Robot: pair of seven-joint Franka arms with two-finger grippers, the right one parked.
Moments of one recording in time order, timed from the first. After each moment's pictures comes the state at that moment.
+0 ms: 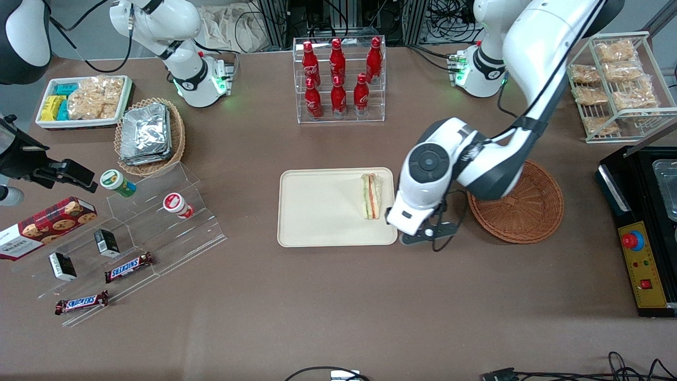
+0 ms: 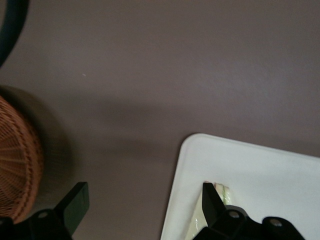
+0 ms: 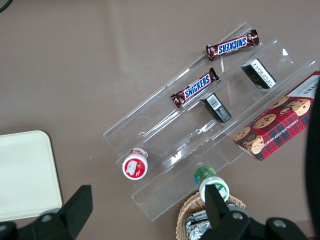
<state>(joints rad) -0.01 0.57 -0.64 -1.53 0.42 1.91 -0.96</state>
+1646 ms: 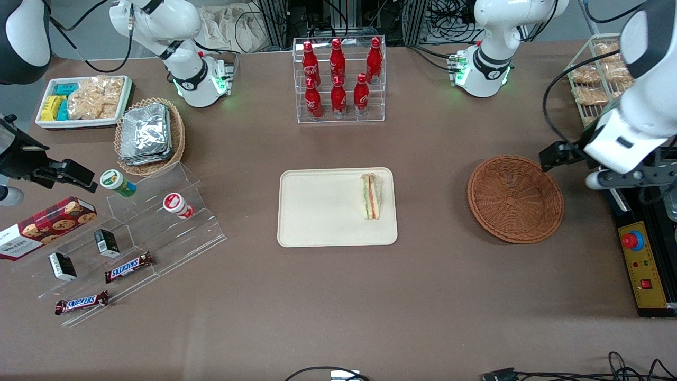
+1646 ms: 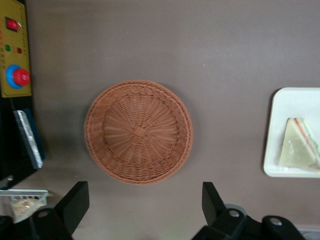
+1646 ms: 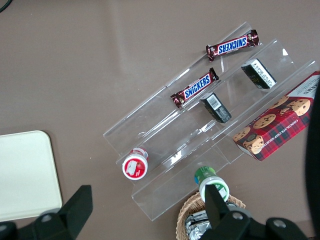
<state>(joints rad) 0.11 0.01 -0.19 -1.63 0.03 1.58 -0.09</state>
